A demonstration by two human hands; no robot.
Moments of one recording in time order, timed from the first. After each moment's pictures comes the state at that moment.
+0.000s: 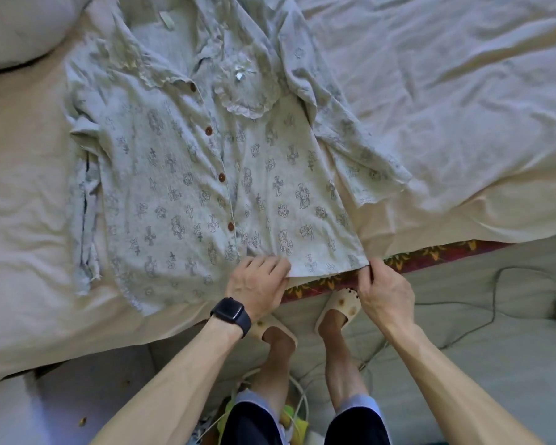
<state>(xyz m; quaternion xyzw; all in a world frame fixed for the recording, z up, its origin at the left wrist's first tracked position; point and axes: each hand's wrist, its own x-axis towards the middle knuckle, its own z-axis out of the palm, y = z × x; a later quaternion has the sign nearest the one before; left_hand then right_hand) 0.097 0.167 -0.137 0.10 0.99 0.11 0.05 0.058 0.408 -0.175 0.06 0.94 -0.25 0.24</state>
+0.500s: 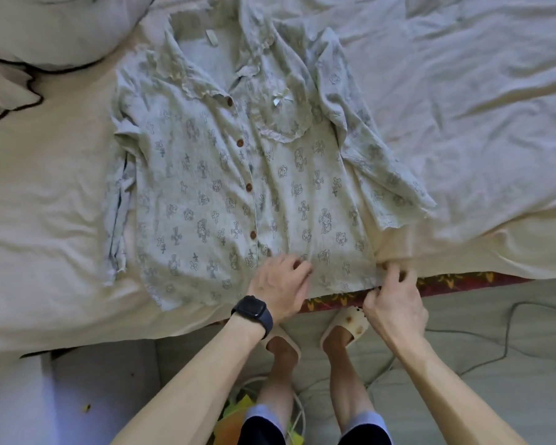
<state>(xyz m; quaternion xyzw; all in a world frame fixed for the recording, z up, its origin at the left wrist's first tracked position) 0.080 0.171 -0.126 0.03 0.97 0.15 0.17 0.039 0.388 -0.150 0.06 0.94 -0.14 0.29</state>
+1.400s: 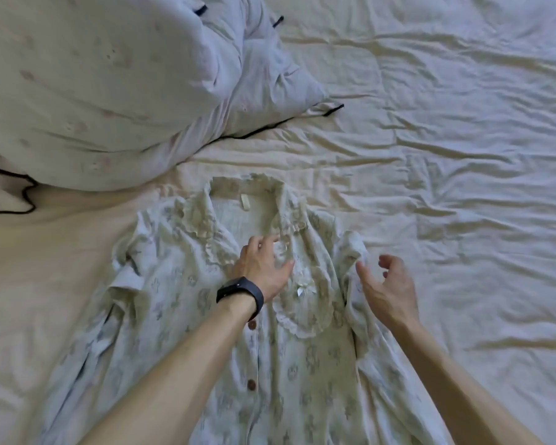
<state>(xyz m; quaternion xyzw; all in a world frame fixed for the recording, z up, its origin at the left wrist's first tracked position) -0.226 -0.030 -0.121 -0.28 0.89 0.35 0.12 -0.305 0.200 -0.112 0.03 0.93 -0.32 0.19</state>
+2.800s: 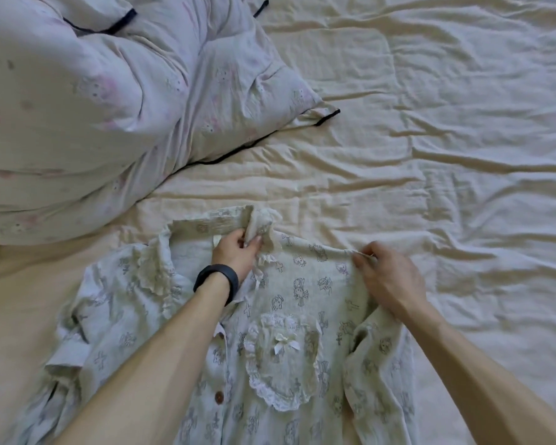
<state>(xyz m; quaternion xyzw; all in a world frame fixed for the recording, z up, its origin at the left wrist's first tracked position) -0.369 -0.079 -0.181 -0.47 0.76 0.45 0.06 -0.480 0.175 -0.171 -0.11 0.94 -0.20 0.25</state>
